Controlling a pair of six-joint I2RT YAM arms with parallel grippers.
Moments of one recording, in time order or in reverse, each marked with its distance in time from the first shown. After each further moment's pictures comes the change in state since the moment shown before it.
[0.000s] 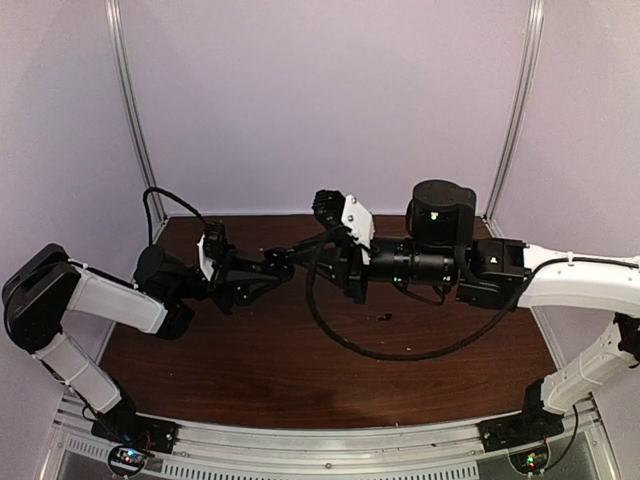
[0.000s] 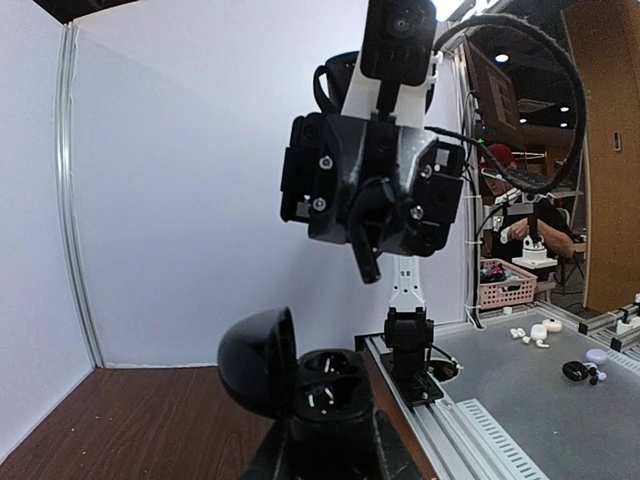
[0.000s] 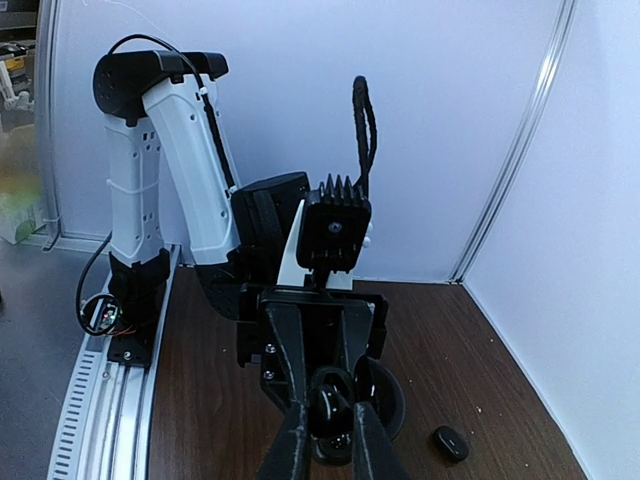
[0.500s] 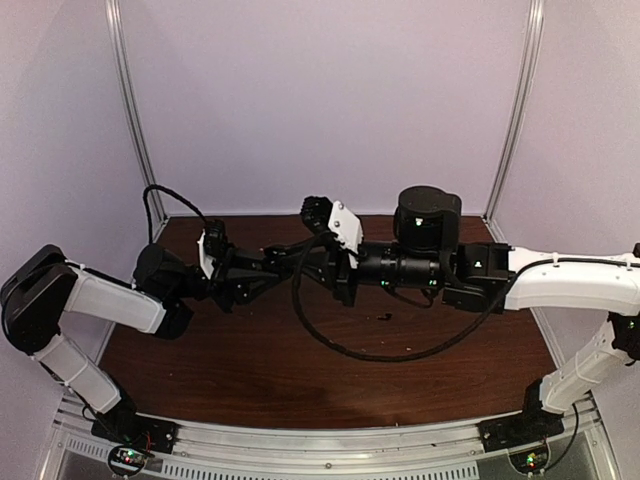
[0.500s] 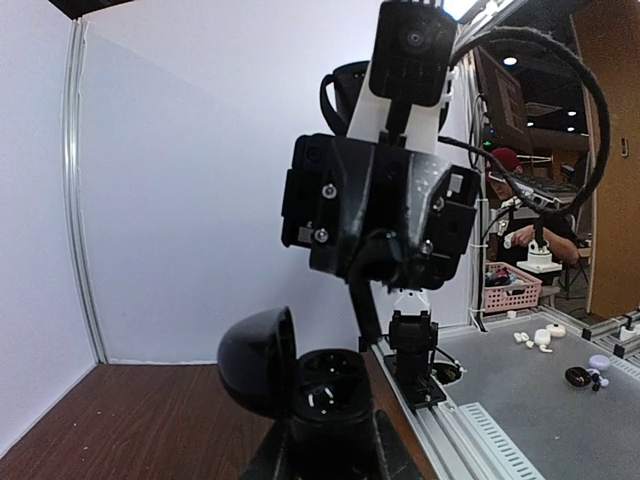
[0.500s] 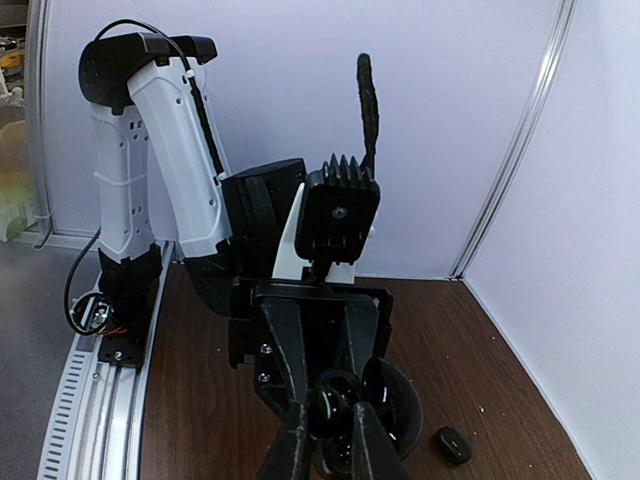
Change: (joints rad) left arm 0.000 -0.015 0.002 -0.032 -0.023 0.003; right arm 0.000 0.053 0.000 0.052 0.012 0.000
